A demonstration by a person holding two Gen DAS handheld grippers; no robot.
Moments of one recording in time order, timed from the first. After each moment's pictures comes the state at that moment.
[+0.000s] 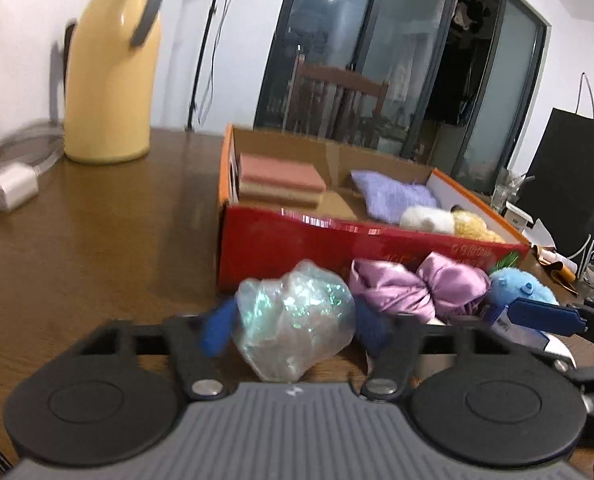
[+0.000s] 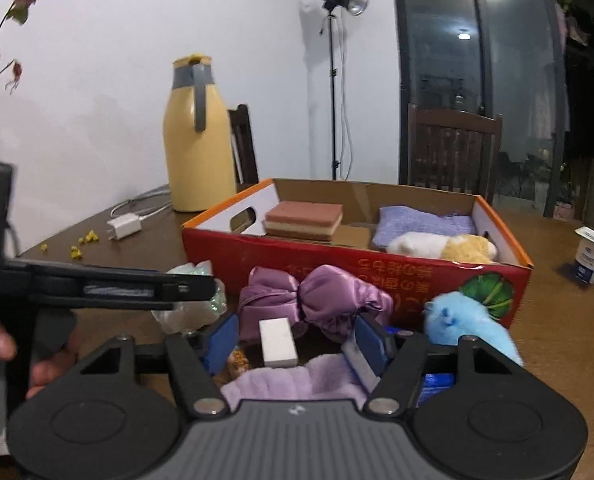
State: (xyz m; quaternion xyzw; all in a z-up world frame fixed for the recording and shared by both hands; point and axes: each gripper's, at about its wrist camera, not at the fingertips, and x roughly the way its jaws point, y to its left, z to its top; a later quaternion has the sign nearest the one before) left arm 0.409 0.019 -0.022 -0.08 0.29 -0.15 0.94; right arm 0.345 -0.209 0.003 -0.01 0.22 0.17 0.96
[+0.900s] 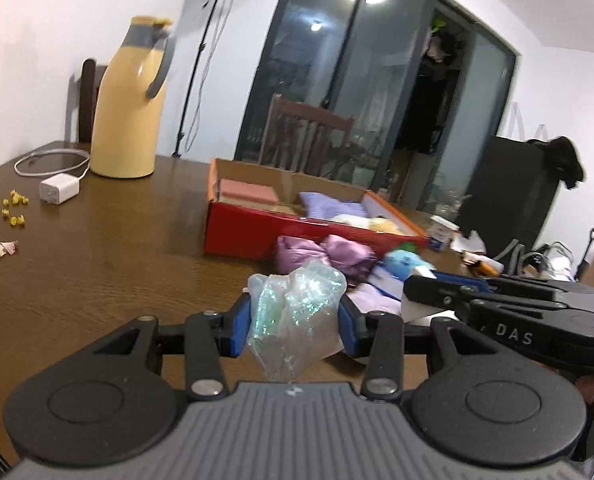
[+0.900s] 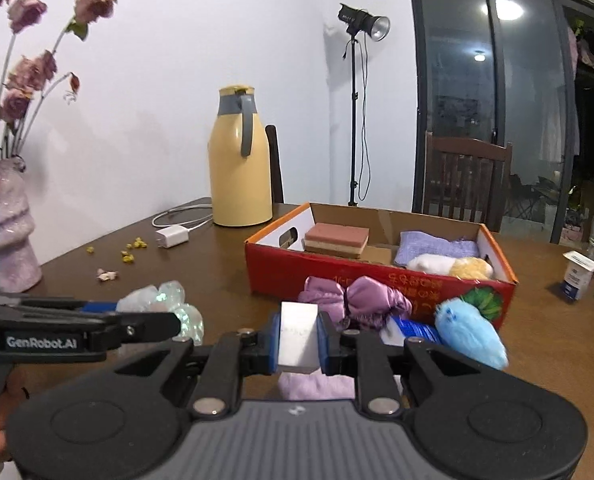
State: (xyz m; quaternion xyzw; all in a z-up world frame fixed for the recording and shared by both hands) left arm 0.233 0.029 0.031 -0.09 0.23 -0.17 0.95; right arm 0.243 -0.208 0.040 -0.01 0.19 0.18 0.97
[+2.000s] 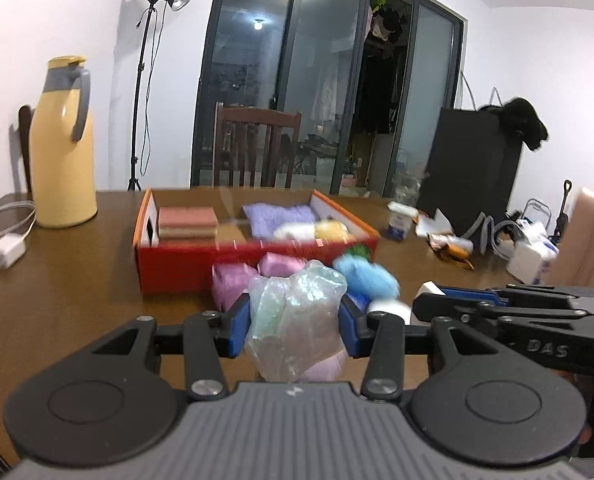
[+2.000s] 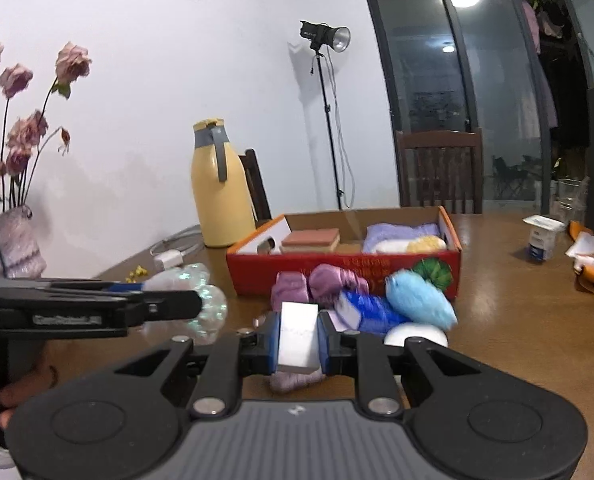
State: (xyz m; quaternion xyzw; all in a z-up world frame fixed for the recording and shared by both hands) left arm 0.272 -0.030 0.056 -0.02 0.21 -0.22 0.95; right arm 0.232 -0.277 0.043 0.07 0.17 0.18 0.96
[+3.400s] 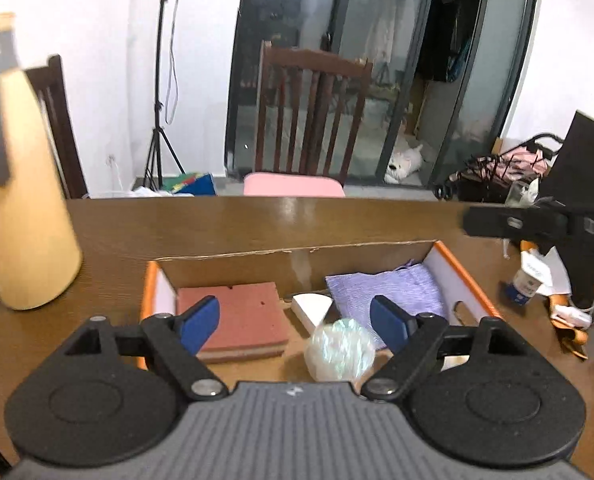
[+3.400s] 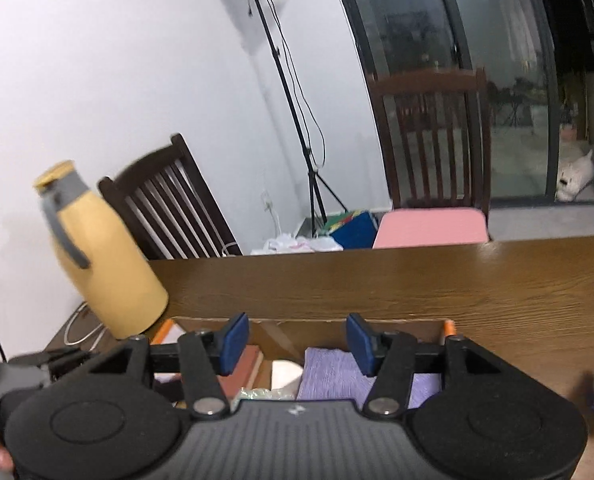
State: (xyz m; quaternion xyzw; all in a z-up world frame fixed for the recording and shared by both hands) left arm 0.566 -0.050 0.095 -0.02 0.33 -0.17 0.93; right arm 0.572 -0.324 0.127 0.11 0.29 0.16 0.94
